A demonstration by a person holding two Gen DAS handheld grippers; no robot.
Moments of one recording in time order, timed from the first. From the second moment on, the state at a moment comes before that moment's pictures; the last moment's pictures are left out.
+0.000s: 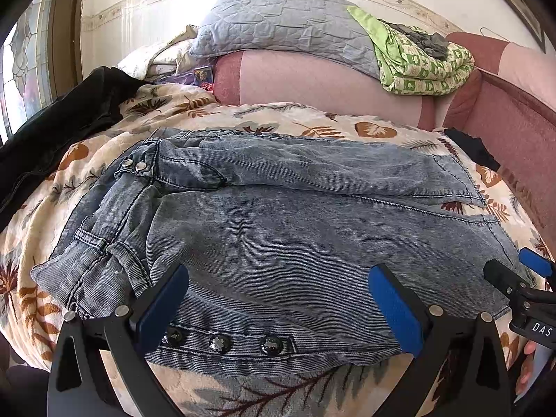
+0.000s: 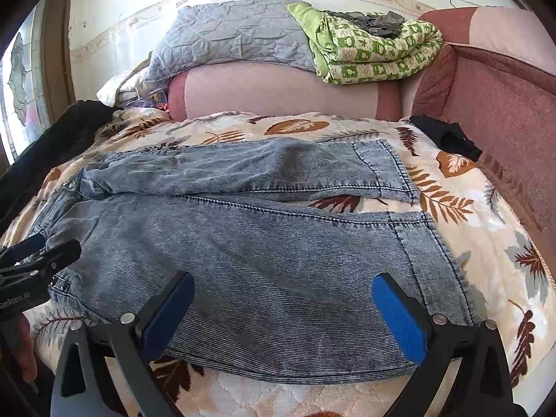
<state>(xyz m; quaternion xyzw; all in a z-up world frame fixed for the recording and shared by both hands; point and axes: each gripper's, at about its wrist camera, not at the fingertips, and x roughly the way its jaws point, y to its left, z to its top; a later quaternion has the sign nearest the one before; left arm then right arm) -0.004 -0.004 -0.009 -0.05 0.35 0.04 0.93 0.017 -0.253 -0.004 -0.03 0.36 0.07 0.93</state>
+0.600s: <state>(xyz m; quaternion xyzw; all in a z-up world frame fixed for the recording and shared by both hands) -0.006 -0.003 -0.010 -0.05 0.35 0.04 0.93 0.016 -0.253 -0.003 -0.03 0.36 0.07 0.93</state>
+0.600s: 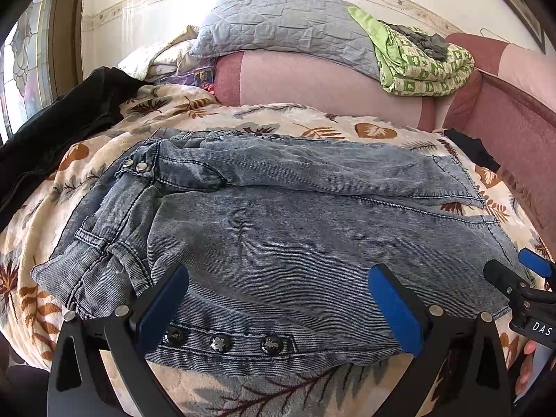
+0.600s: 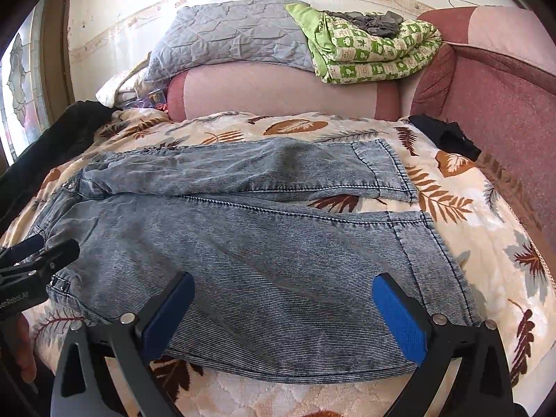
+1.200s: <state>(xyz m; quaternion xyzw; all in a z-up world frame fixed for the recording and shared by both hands) -0.006 -0.002 -0.010 -0.05 0.35 0.04 0.93 0.017 -0.254 -0.004 -0.03 0.36 0.07 0.93</state>
